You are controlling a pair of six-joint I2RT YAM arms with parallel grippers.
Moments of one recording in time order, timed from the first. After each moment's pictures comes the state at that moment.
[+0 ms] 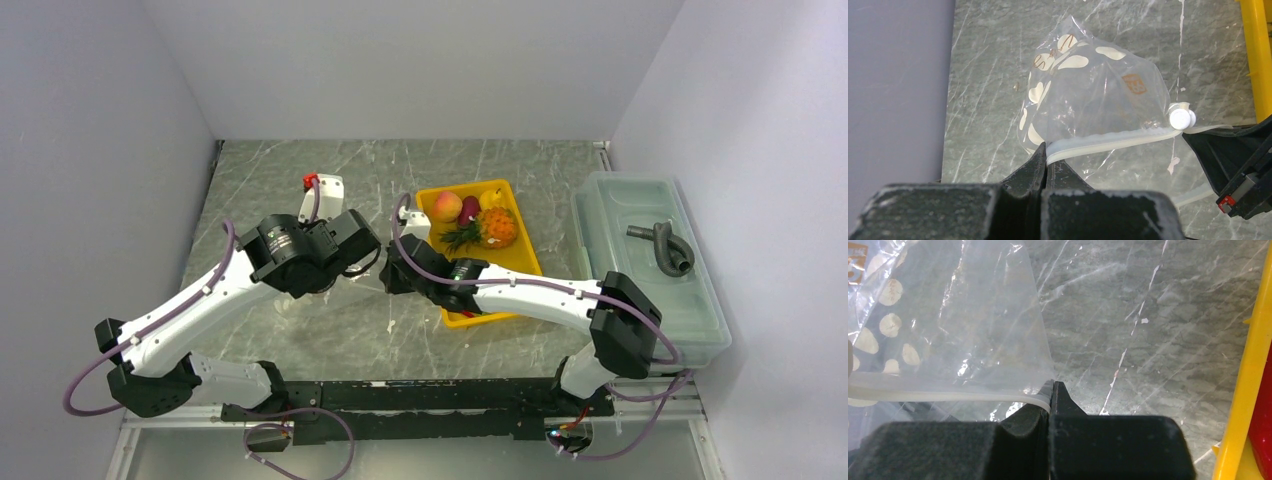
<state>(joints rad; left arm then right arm) -1.01 1.27 1.57 -1.52 -0.89 -0.83 1.09 1.55 1.09 -0.17 0.30 0.80</state>
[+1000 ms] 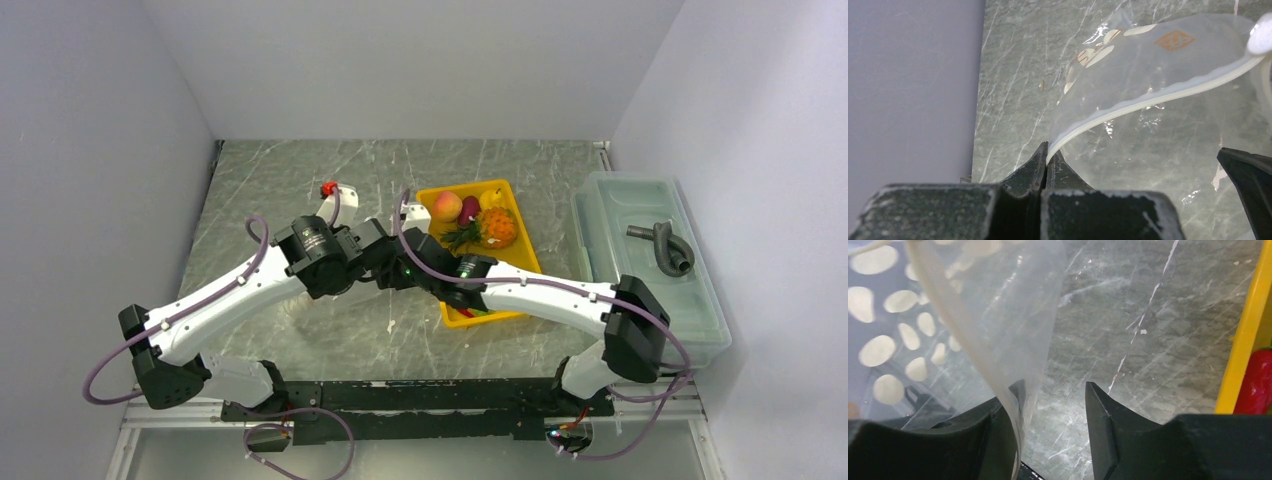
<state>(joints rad) -1.01 1.34 1.49 -1.54 -0.97 -0.83 1.09 1.52 1.12 -0.20 0.29 0.72</state>
